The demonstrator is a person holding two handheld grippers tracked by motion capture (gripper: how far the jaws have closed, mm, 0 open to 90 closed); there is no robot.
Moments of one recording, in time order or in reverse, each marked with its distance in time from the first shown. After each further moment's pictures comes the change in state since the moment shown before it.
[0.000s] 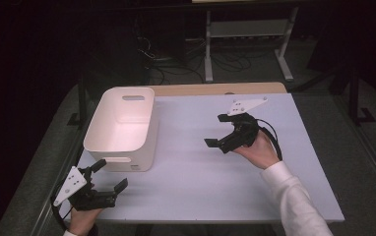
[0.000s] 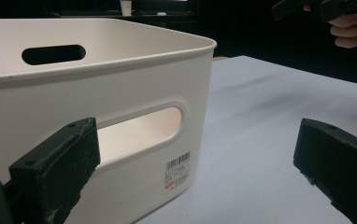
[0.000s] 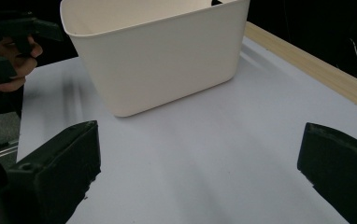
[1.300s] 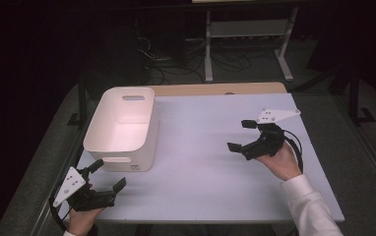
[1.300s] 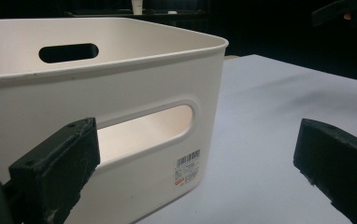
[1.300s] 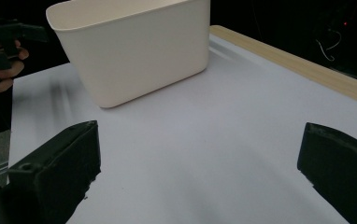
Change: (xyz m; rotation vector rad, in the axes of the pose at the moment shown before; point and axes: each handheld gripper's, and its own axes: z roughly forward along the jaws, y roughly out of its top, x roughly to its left) left arm 0.000 0.000 -0.003 0.003 0.049 0.007; right arm -0.011 -0.045 -0.047 -0.080 -0.072 0.061
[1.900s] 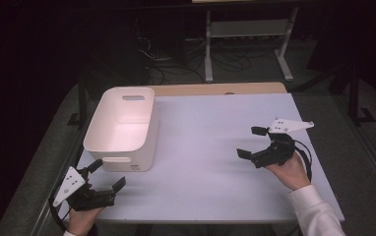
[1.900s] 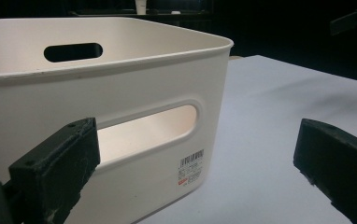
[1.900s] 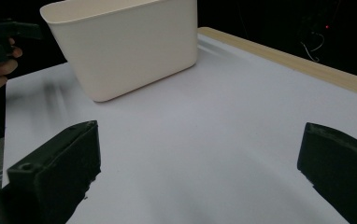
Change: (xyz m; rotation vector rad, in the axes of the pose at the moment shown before) left arm 0.001 0.000 0.000 -0.010 0.013 -0.008; right arm 0.001 -0.028 -0.020 -0.042 -0.040 0.029
